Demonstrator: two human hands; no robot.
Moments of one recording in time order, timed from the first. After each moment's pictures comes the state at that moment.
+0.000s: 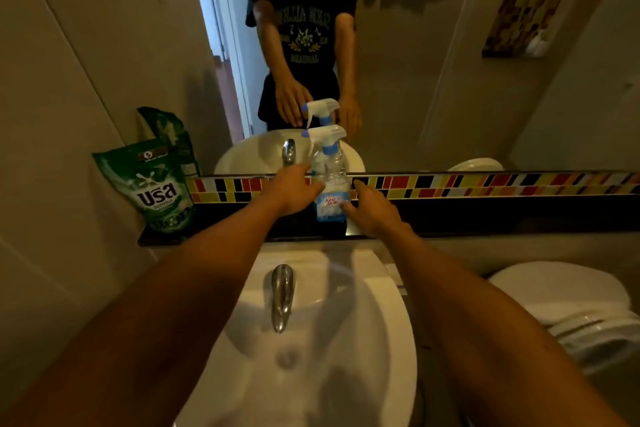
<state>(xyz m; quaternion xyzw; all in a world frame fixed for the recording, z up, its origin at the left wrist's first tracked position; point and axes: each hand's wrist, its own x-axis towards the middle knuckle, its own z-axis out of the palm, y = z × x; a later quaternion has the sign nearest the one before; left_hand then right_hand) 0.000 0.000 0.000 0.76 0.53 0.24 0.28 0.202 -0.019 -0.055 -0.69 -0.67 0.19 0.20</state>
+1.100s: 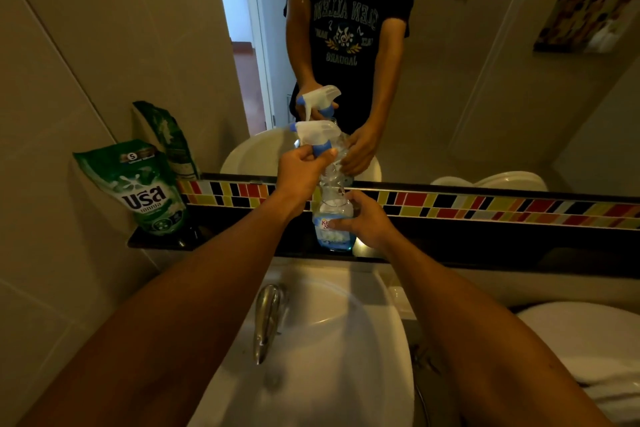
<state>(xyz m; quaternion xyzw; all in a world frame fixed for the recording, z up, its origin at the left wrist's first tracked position) 0.058 0.053 0.003 0.50 0.50 0.53 0.47 0.221 0.047 -0.095 -0.54 -0.58 0.49 0.36</state>
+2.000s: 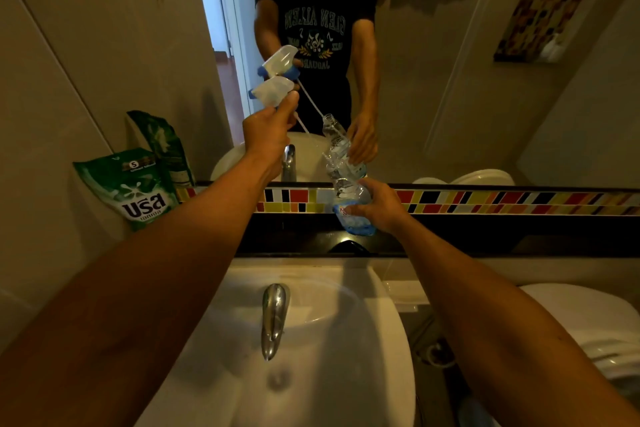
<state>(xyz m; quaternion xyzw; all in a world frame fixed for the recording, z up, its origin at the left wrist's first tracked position) 0.011 0.060 0.082 0.42 0.50 0.60 0.46 0.242 0.038 -0.055 -0.61 -0.63 0.34 0.33</state>
